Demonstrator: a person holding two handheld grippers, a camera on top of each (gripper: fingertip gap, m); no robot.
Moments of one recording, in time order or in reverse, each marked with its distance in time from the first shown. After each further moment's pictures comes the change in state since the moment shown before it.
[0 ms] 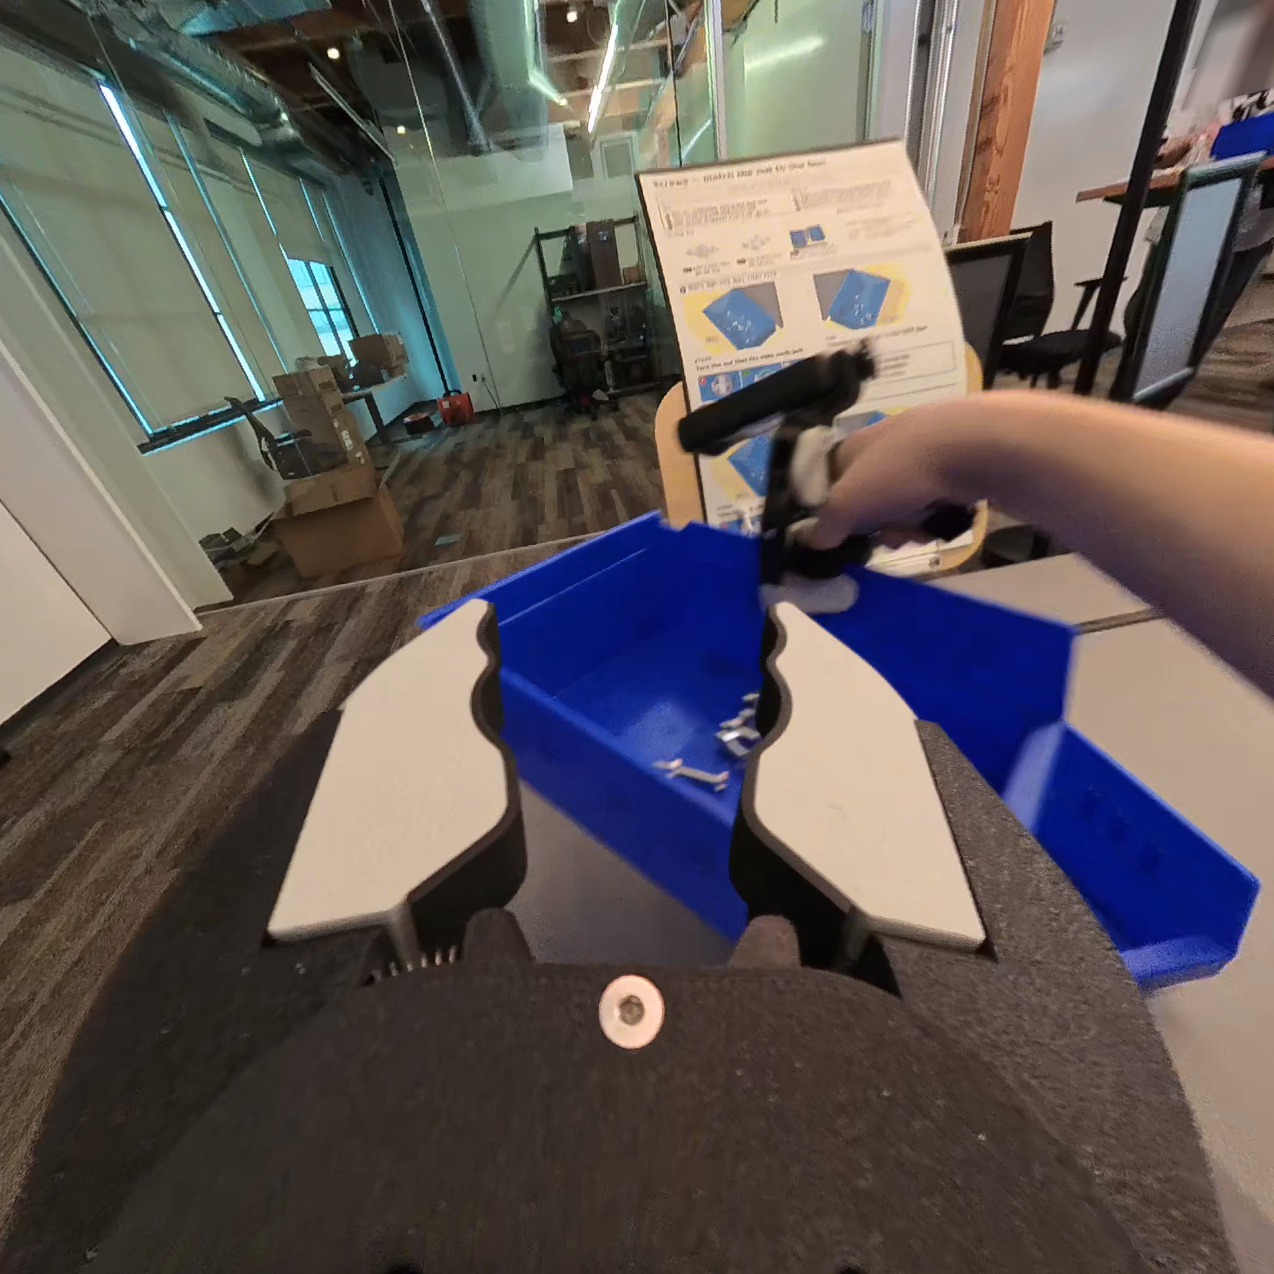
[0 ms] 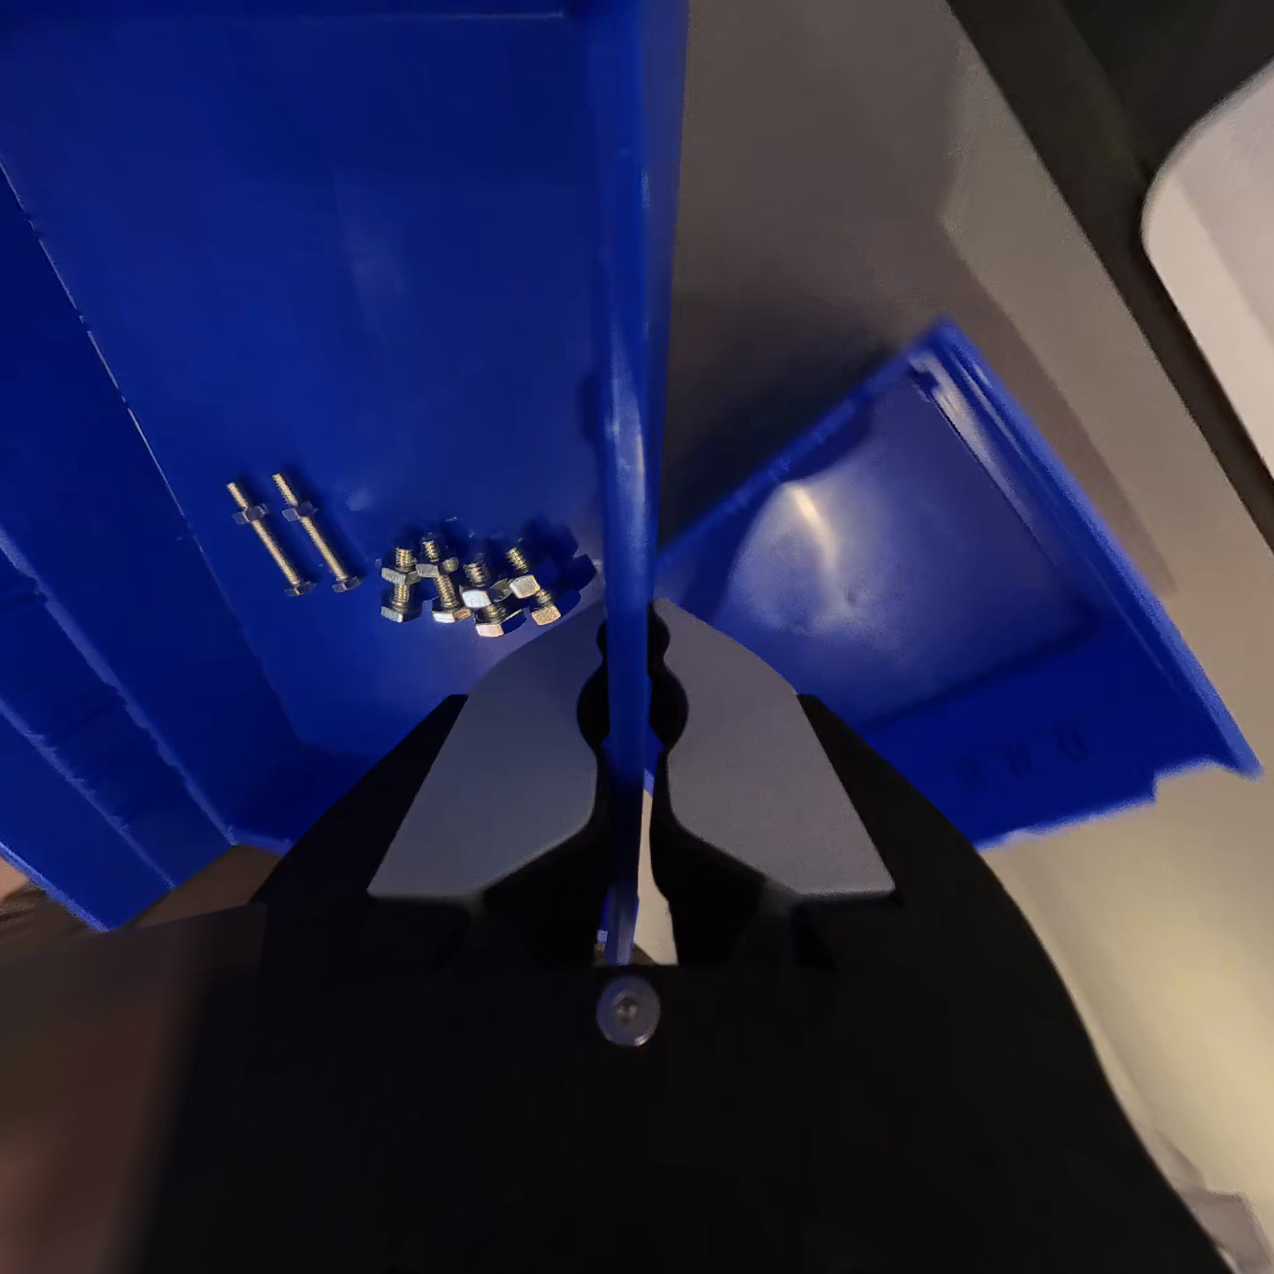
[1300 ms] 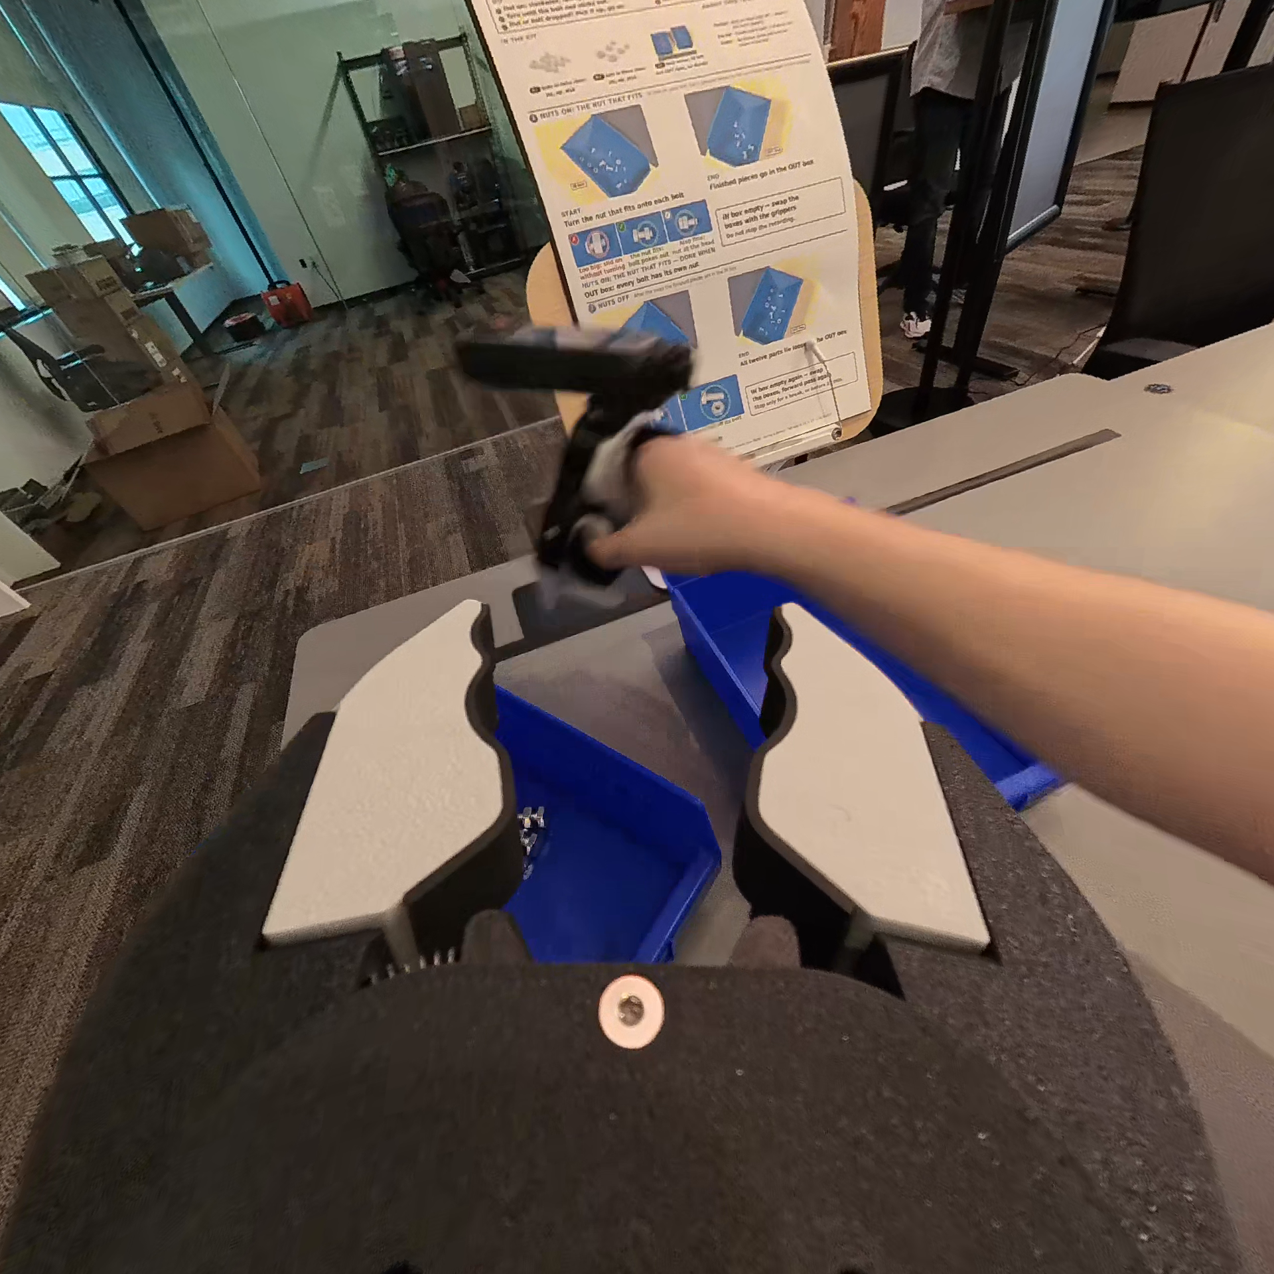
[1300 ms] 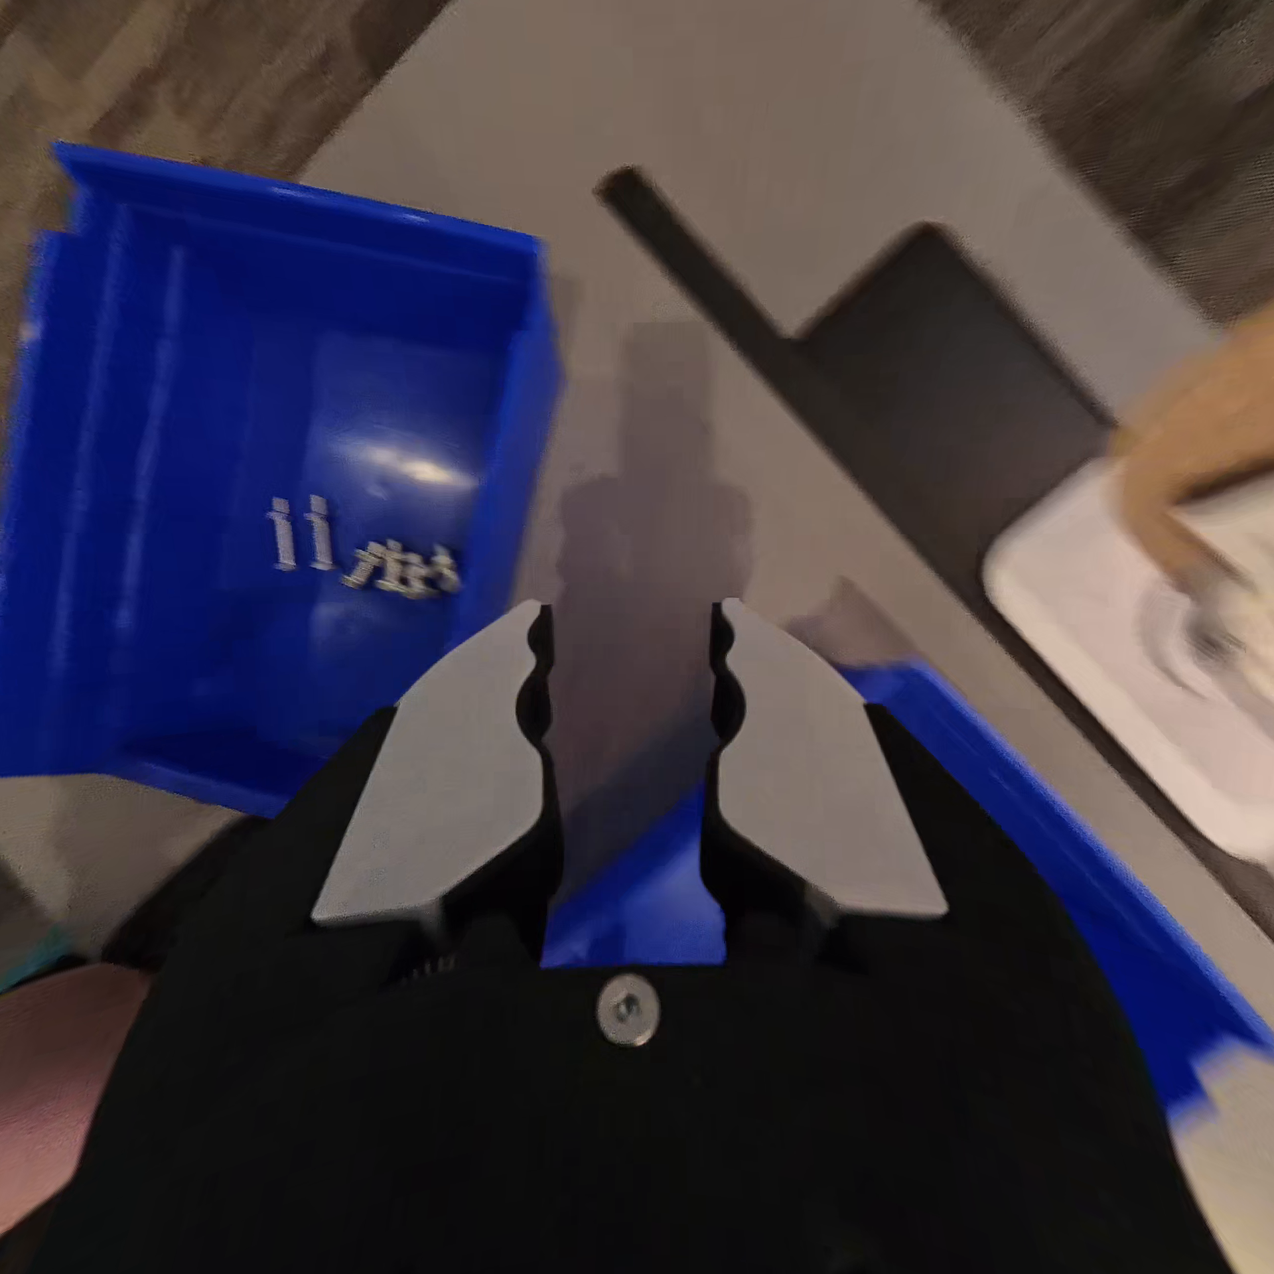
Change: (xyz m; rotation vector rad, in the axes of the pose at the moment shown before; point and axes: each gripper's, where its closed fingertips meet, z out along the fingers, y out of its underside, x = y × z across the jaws) left arm 0.023 0.034 0.004 -0.177 0.208 0.034; right arm -0.034 -0.094 0.046 0.455 0.175 -0.099
